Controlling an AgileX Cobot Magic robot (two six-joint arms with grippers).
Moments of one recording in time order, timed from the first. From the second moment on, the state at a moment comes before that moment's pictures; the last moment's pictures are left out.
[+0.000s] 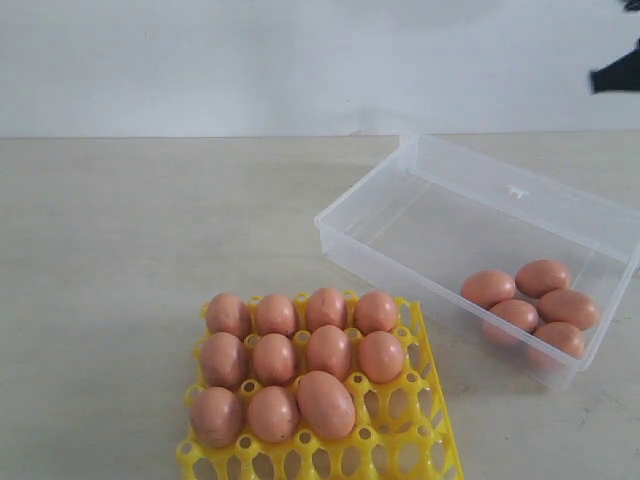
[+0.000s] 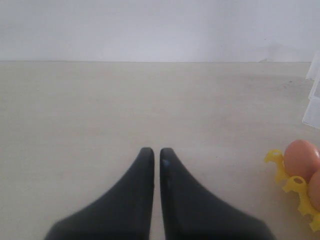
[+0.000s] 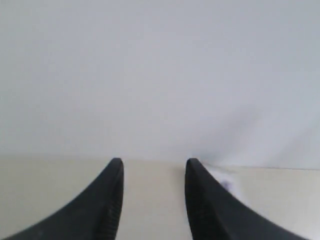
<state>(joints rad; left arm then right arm) -0.03 0.00 0.00 -0.18 0.32 0.14 -0.04 1.67 -0.99 0.99 -0.70 -1.19</state>
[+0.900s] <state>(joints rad) -0.03 0.00 0.00 -0.18 0.32 0.14 0.17 1.48 -1.11 -0.06 0.93 -0.45</state>
